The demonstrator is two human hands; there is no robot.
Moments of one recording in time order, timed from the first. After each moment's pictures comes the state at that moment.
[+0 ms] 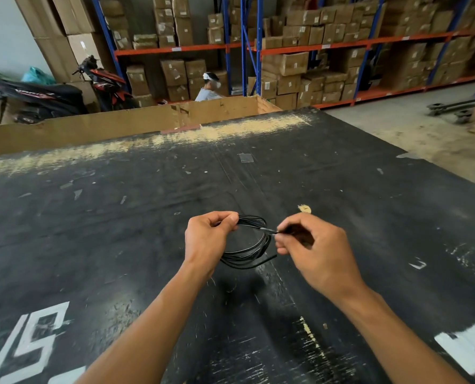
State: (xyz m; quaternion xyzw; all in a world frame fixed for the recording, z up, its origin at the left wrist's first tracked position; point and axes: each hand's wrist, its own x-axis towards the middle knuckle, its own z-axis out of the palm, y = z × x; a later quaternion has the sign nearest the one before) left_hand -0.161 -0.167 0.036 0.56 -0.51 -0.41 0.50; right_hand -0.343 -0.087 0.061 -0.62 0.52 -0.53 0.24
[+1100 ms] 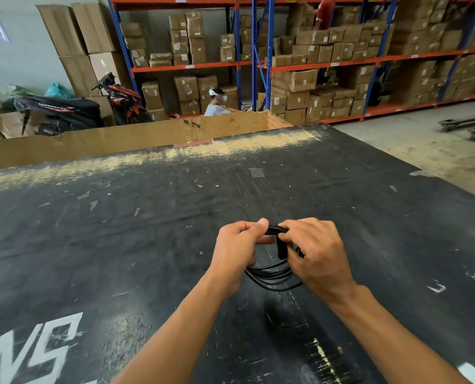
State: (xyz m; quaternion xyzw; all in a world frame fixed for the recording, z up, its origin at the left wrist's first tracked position) left_hand -0.179 -0.152 0.073 0.49 -0.49 -0.56 0.45; right_hand -0.339 -0.127 0.050 -0.75 0.45 -0.45 -0.19
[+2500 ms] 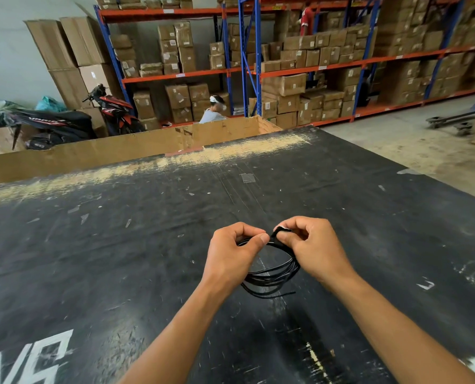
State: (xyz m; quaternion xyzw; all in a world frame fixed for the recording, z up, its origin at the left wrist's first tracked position) left_hand -0.187 -0.147 0.075 0.49 -0.62 -0.40 0.47; right_hand -0.346 -0.128 0.081 -0.57 0.60 -0.50 0.27
